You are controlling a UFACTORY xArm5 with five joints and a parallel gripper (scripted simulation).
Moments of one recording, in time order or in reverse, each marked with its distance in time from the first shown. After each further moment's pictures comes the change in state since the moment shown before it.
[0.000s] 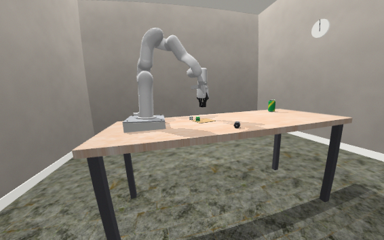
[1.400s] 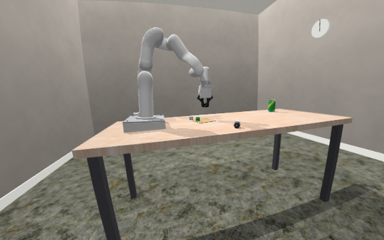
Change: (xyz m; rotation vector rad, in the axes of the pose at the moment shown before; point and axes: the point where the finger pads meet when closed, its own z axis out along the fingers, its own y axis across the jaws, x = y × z) arm 0.001 -0.032 -0.002 0.003 0.001 -1.236
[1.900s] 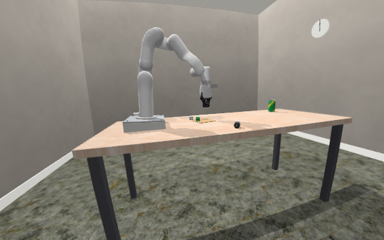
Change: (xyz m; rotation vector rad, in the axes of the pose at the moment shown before) arm 0.012 -0.003 -0.001 0.000 0.001 -0.449
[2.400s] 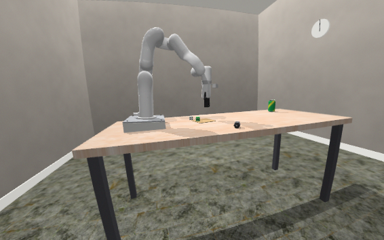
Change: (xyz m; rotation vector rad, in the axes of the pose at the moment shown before) arm 0.011 0.003 -0.001 0.000 0.001 -0.429
